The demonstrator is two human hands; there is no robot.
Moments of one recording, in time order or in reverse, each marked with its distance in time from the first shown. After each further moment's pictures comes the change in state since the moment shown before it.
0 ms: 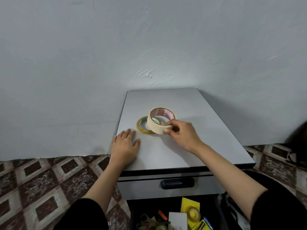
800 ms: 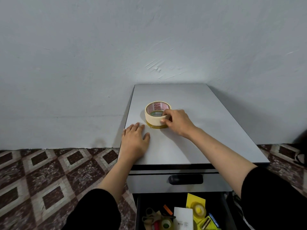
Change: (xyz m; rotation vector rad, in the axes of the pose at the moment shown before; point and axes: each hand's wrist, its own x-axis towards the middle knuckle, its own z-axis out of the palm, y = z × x) left_hand -0.005 0.007 -0.006 -0.043 0.043 -0.012; right_hand 0.042 -0.025 0.028 -0.250 -0.144 -0.026
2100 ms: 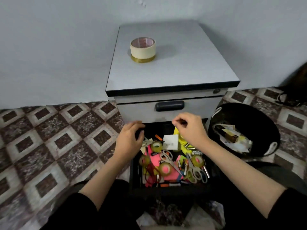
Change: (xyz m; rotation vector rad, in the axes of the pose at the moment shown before) left_hand -0.206 -0.008 0.045 -0.245 -0.033 0.132; right_hand -0.247 0.031 0.048 0.345 0.104 0.158
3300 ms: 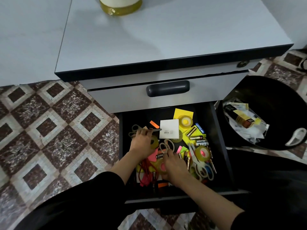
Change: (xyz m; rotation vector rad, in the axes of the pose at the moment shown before) left_hand 0.020 -0.062 0.155 0.361 -0.766 -0.173; right_hand -0.068 0.111 0.138 -0.616 -0.816 0.205
